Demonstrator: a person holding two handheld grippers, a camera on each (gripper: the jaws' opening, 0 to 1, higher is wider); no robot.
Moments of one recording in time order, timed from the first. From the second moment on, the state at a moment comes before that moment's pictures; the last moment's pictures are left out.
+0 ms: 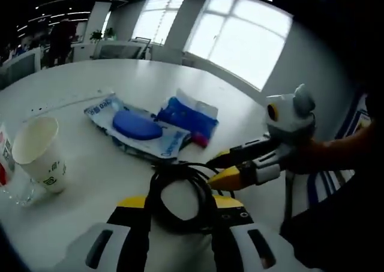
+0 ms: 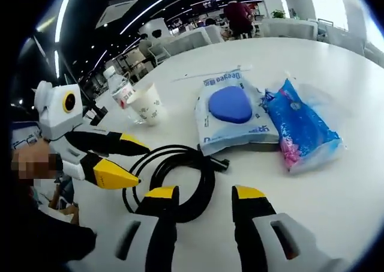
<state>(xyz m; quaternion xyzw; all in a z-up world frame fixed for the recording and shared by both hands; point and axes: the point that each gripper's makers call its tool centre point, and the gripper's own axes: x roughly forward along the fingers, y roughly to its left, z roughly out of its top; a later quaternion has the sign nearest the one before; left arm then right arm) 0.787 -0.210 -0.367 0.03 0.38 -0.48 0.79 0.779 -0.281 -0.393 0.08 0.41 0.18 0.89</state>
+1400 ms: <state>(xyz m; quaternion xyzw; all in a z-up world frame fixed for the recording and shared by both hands) 0.778 -0.195 -0.365 0.00 0.41 -0.45 0.79 0.767 -0.273 -0.397 0.07 0.44 0.14 0.88</state>
